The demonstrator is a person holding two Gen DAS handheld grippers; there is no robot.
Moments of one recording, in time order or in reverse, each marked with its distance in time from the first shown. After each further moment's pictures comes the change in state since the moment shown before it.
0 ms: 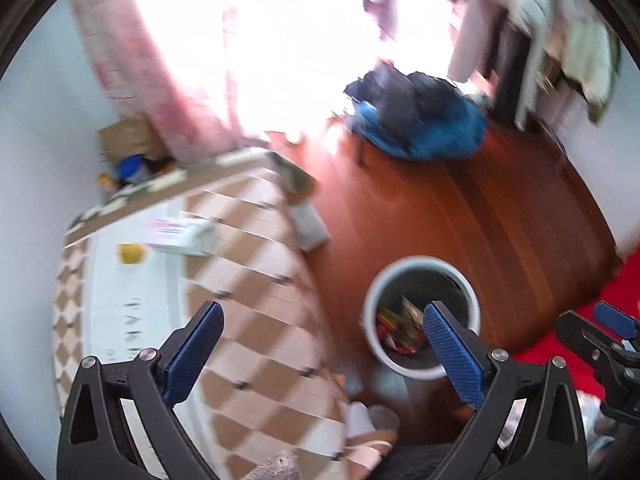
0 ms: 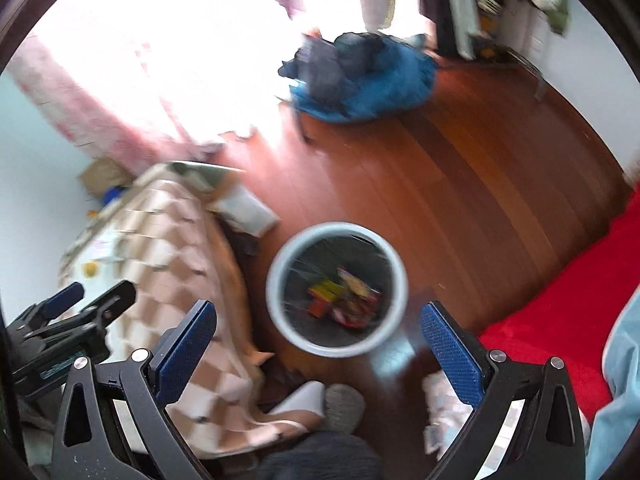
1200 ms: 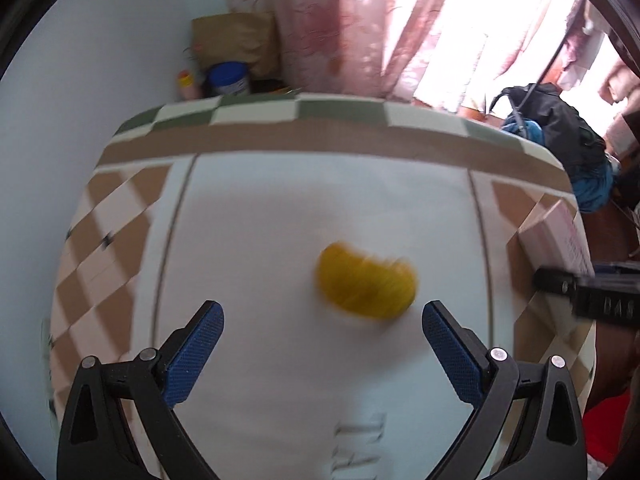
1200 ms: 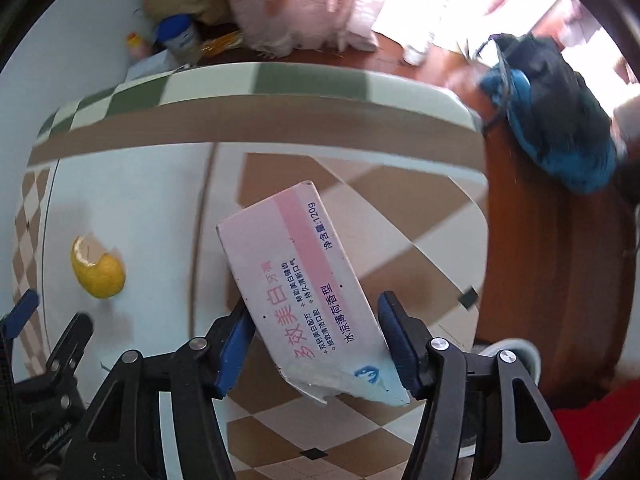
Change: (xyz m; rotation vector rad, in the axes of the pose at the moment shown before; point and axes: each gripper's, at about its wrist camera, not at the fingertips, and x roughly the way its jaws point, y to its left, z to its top) left arm 0.190 0.300 -0.005 -0.272 0.141 0.108; right arm 0.322 0.373 0.081 -0.465 0.404 -0.077
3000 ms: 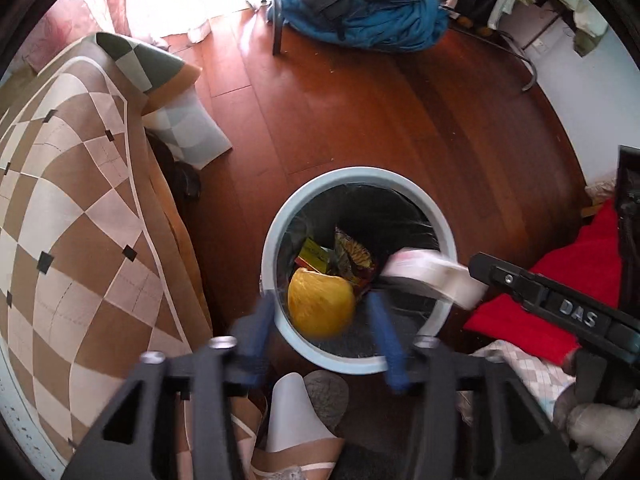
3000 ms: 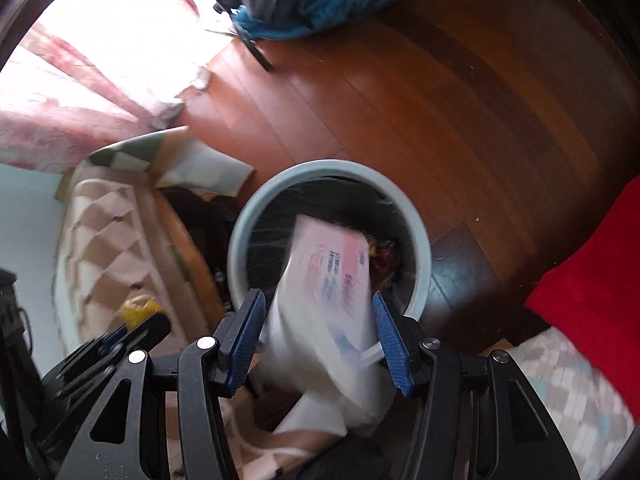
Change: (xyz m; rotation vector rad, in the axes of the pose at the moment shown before) left arm -0.014 -0.399 -0.134 0.412 0.266 -0.284; right arm 0.020 -0.404 -0.319 0.703 -0.109 0.224
